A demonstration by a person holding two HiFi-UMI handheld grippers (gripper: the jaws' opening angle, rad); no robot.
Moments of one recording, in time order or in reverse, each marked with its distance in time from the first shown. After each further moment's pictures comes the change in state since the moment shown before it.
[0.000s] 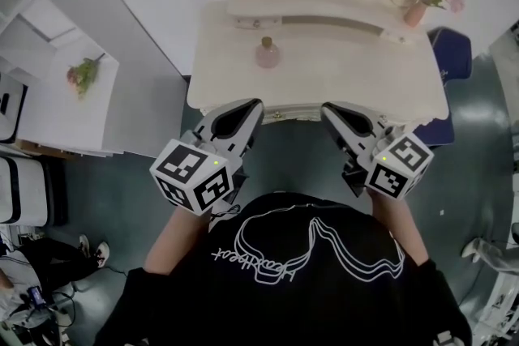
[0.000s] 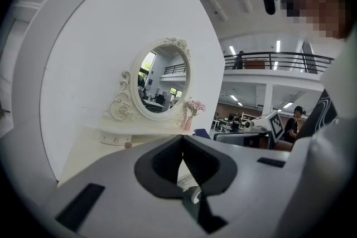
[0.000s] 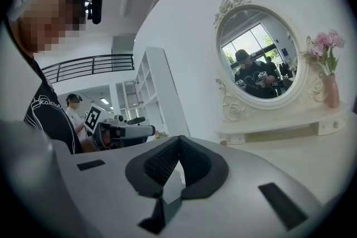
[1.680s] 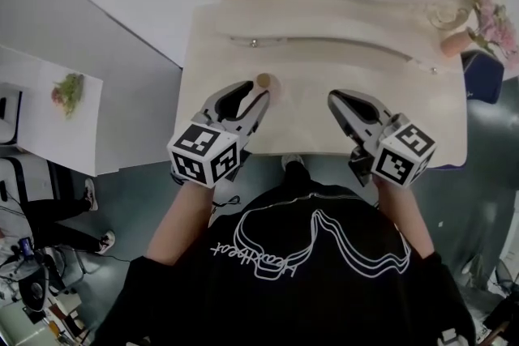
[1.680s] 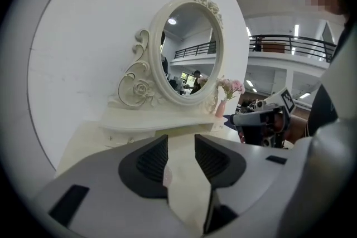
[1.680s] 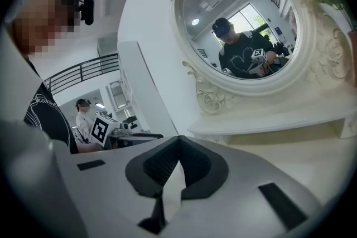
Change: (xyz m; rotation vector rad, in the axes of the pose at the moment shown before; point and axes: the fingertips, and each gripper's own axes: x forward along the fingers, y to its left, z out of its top) left arm 0.179 0.166 -0.036 0.008 0.158 0.124; right arm 0.107 -0.203 0.003 0.122 0.087 0.027
